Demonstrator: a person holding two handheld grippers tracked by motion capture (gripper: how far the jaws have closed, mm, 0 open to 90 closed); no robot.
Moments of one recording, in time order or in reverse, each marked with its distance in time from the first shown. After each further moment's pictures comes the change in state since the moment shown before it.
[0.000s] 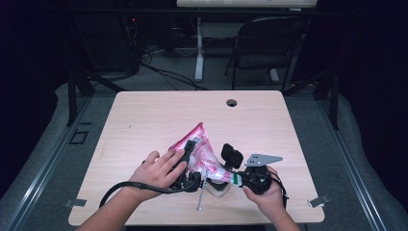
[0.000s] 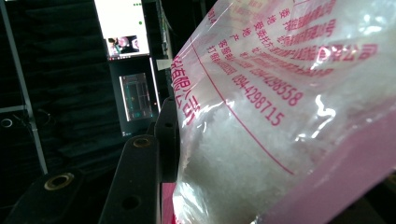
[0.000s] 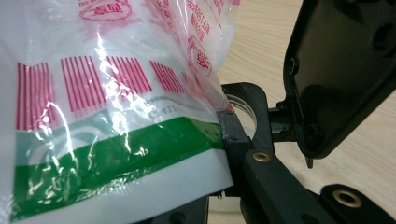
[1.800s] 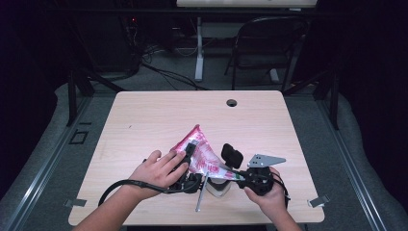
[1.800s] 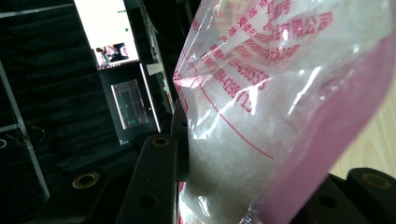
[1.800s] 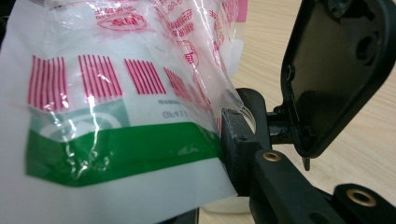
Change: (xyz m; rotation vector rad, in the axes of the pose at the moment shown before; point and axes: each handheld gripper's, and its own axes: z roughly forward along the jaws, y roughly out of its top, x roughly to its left) left arm -0.001 0.001 0.001 -0.002 -0.052 0.088; right arm 0.001 -0.001 -0.007 -0.030 0.003 -0.008
